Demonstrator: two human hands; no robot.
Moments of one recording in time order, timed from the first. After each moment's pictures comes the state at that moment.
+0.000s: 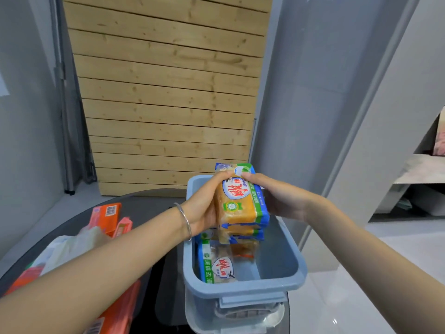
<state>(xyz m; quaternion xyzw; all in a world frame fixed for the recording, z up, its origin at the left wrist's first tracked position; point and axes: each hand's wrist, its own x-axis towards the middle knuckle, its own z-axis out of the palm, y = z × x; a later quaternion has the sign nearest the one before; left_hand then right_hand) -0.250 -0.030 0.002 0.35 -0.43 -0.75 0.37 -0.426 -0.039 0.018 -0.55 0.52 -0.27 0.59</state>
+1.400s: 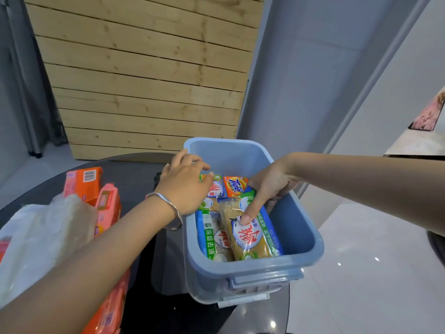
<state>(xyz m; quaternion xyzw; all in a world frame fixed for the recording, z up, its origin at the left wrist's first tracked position) -0.209 -0.043 -0.046 0.57 -0.77 -0.17 0.22 -0.395 -0.053 0.005 -0.61 0.55 0.23 0.52</state>
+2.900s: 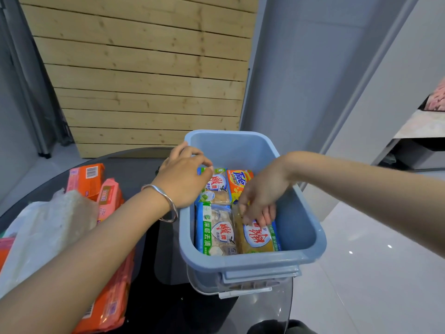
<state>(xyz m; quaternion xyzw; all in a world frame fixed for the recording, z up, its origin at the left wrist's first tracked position) -0.209 -0.044 -0.050 0.55 -0.79 -0.17 0.21 -0.389 -0.045 -0.014 -0.70 0.53 0.29 0.38</state>
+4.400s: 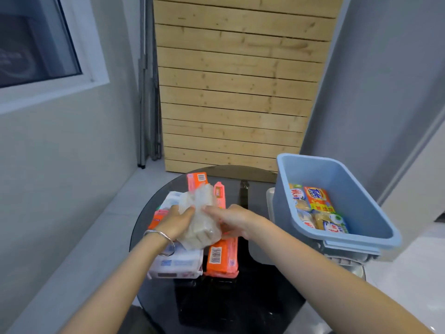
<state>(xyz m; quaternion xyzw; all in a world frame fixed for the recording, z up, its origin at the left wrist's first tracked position) 0.005 0.058 -0.097 0.71 -0.47 -0.42 0.31 -0.155 0.042 -0.066 -0.50 0.59 -0.18 0.61</state>
